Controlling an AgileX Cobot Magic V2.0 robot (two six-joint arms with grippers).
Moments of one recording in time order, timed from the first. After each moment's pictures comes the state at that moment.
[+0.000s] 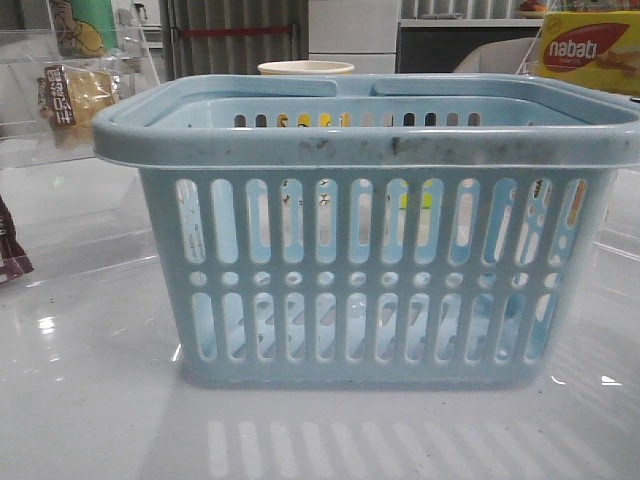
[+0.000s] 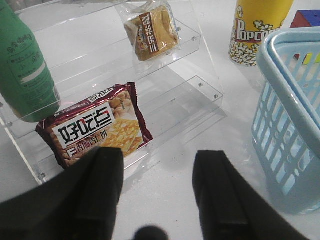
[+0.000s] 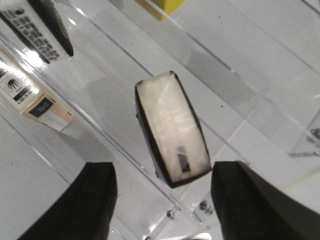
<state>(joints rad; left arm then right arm) -0.05 0.60 -0.68 -0.12 0.63 0.16 -0.27 1.78 -1.41 -0.04 0.61 0.00</state>
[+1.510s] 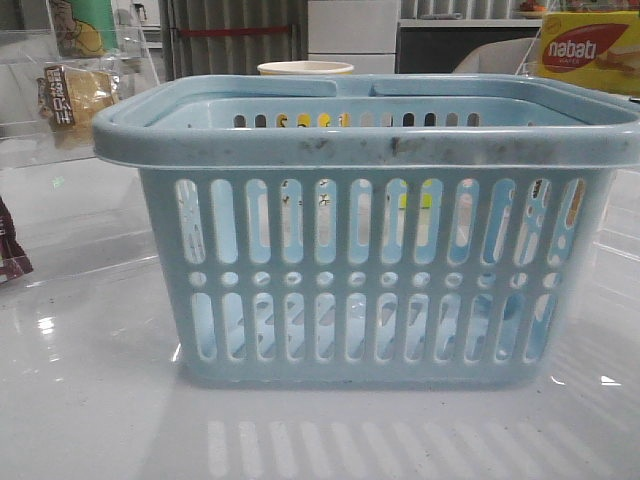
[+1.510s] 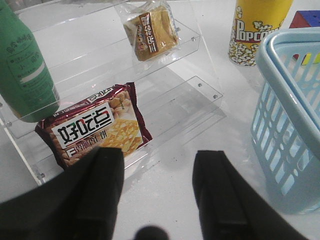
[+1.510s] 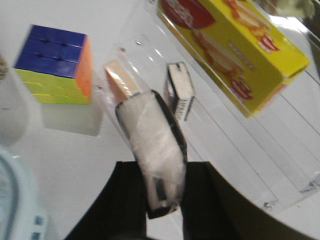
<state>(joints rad) -0.05 0.60 -0.68 -0.12 0.63 0.16 -0.07 1.40 -1.41 0.07 0.71 -0.16</state>
